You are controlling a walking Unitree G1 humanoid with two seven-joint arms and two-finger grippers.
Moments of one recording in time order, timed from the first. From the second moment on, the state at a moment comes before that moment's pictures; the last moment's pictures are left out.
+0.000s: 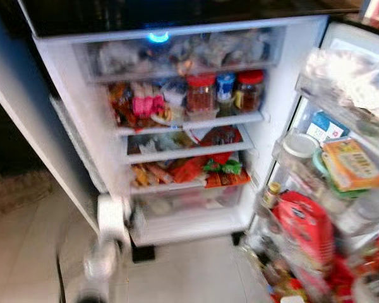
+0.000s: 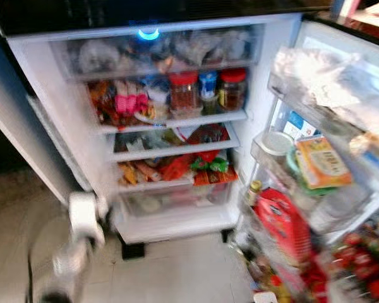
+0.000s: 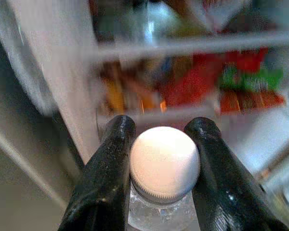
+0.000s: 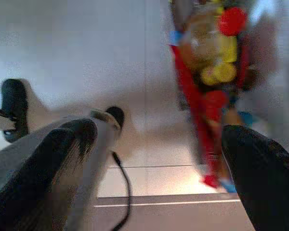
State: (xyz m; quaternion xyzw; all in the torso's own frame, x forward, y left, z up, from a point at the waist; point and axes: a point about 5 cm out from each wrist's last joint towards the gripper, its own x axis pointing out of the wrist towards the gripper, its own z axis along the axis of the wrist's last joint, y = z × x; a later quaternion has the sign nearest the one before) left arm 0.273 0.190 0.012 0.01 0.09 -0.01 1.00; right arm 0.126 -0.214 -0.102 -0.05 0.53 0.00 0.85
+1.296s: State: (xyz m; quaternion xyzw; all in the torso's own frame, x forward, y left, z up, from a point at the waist) left arm 0.271 0.196 0.024 -0.06 0.08 -0.02 0.99; right arm 0.122 -0.211 -0.102 -0.07 0.52 0.04 0.85
